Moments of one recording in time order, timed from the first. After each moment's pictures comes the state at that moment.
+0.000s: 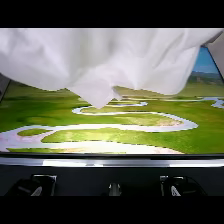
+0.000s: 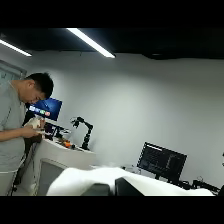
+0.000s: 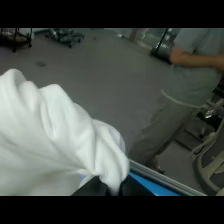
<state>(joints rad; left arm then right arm) -0.28 -0.59 1.47 0.77 -0.52 -1.37 0.08 -0.73 1.77 -1.41 1.05 1.16</state>
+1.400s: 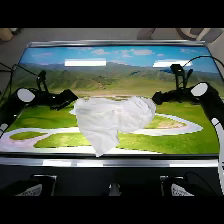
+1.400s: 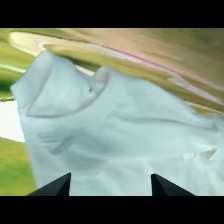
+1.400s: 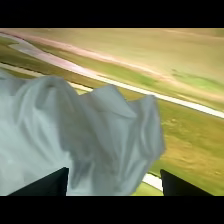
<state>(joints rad) -0.08 -1.26 1.05 1.02 -0.92 -1.70 -0.13 -1.31 1.13 -1.06 0.92 1.01</state>
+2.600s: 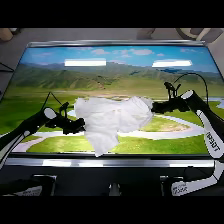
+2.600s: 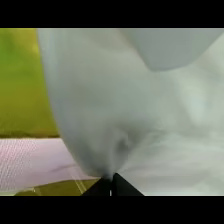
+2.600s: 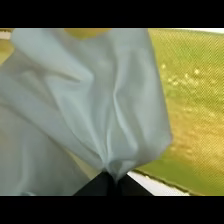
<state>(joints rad) -0.22 -1.38 0.79 0.94 -0.91 -1.68 -0.15 -1.67 1.16 -0.91 0.95 1.00</state>
